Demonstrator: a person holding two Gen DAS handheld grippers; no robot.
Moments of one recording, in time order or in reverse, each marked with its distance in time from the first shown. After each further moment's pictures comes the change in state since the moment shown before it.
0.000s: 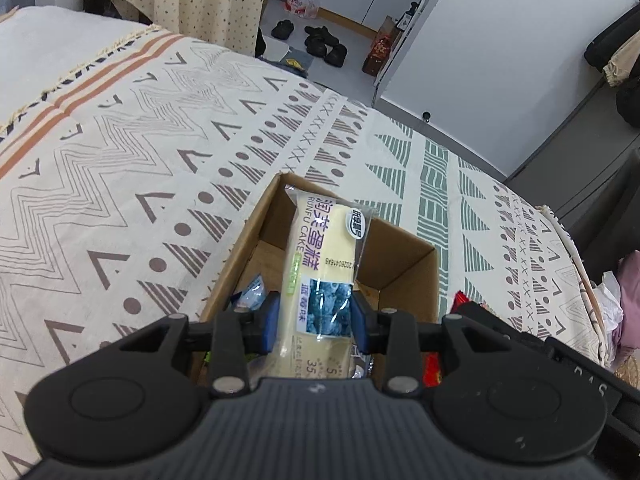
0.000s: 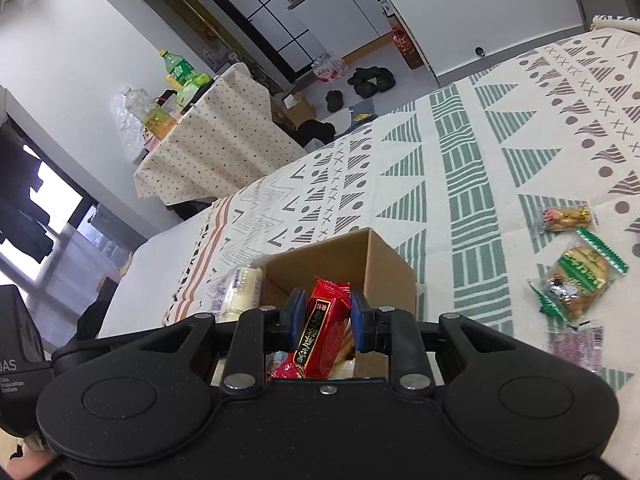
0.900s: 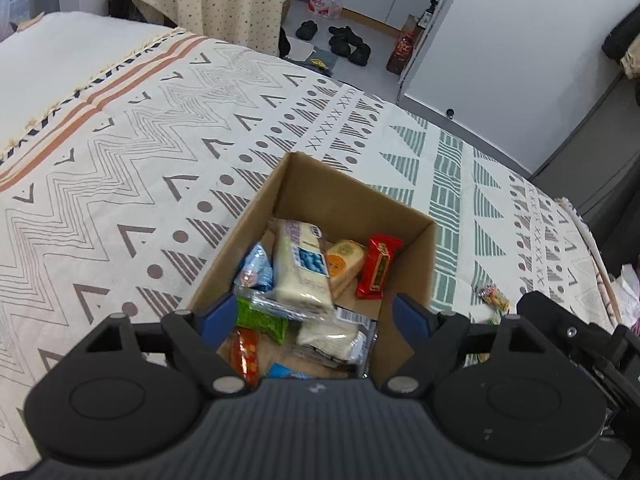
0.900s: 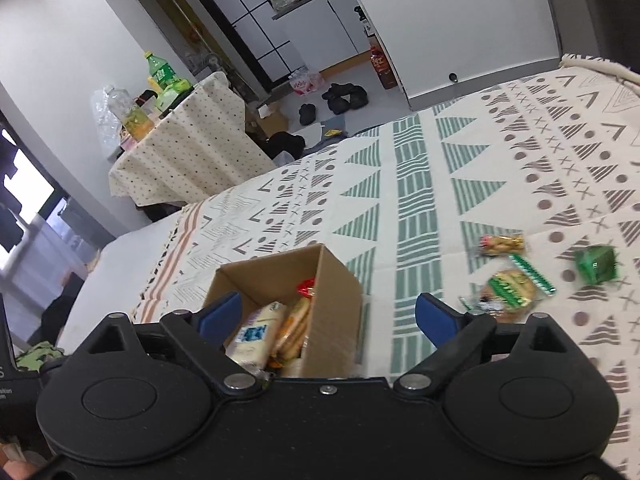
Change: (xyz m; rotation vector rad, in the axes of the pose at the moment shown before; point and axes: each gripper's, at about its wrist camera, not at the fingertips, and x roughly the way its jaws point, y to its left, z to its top) left arm -0.027 -0.028 -0.026 0.005 0.000 0.101; right arm -0.052 -0.007 0.006 -0.067 -0.030 -0.137
